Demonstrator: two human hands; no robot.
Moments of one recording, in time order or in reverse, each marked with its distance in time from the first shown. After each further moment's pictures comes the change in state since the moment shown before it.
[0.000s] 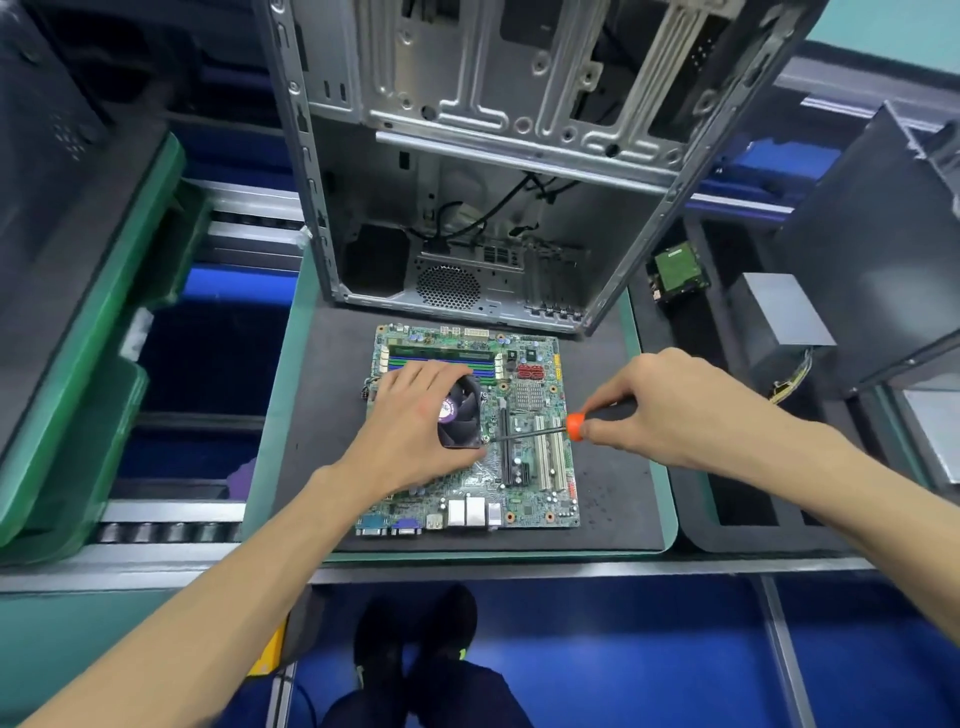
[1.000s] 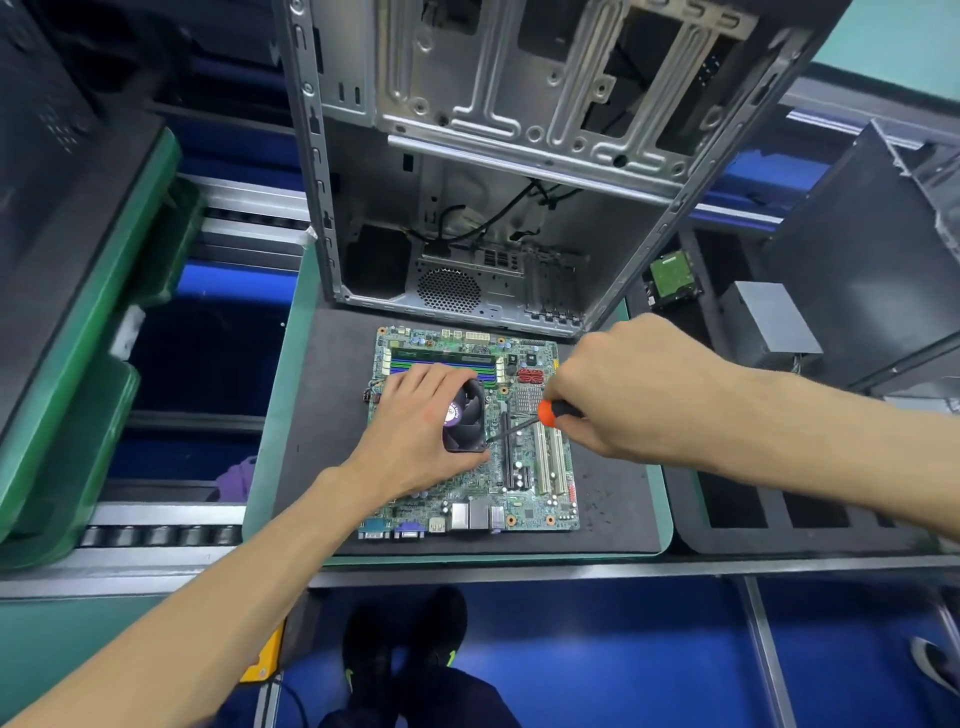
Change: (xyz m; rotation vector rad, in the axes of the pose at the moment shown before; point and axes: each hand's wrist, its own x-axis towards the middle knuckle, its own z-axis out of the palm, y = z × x) left_hand 0.001 -0.001 0.001 0.010 0.021 0.026; right_hand 0.008 -0.050 -0.020 -0.684 0.130 -0.429
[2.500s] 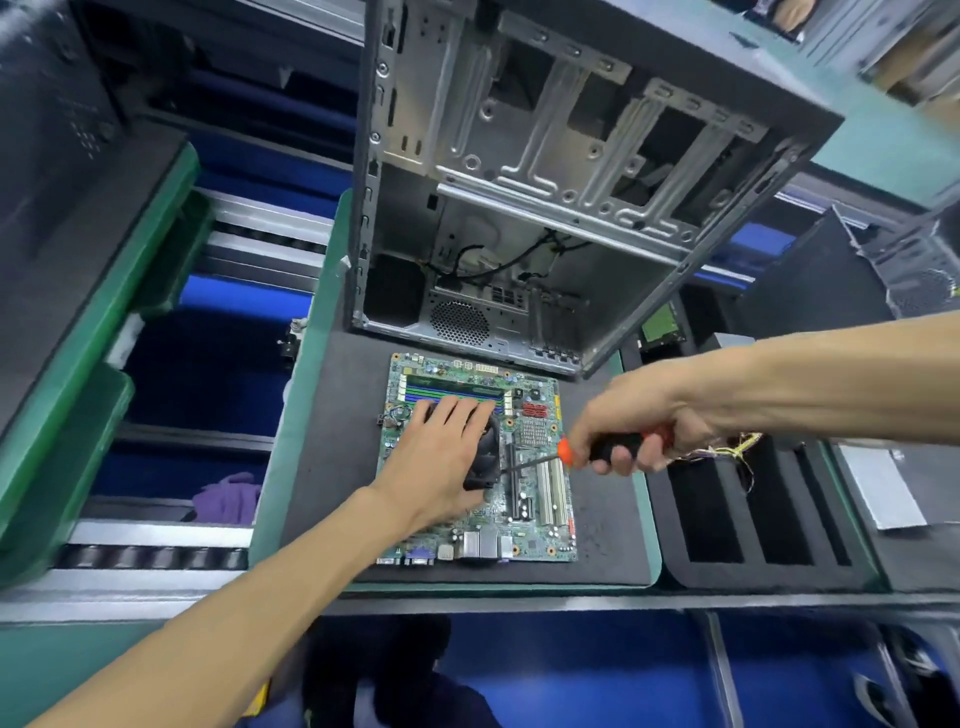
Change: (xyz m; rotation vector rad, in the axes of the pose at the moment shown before) left_hand 0.001 0.010 -0.006 0.266 -0.181 0.056; right_hand 0.035 0.006 -0.020 1.263 -0.907 0.815
